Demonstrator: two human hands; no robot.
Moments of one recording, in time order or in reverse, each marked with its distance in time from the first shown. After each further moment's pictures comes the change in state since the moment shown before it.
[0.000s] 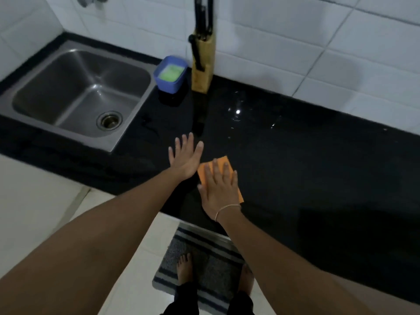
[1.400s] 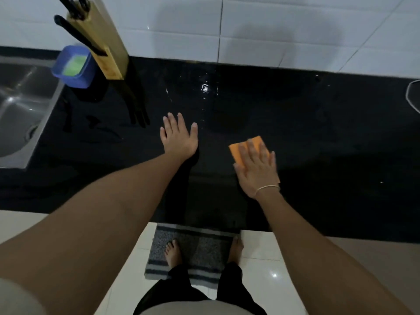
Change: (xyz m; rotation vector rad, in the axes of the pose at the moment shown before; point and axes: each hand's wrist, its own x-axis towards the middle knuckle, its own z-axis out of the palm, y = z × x) left_hand 0.033 0.147 0.143 0.276 0.122 0.053; right_hand -0.093 0.261 -0.033 0.043 -0.022 0.336
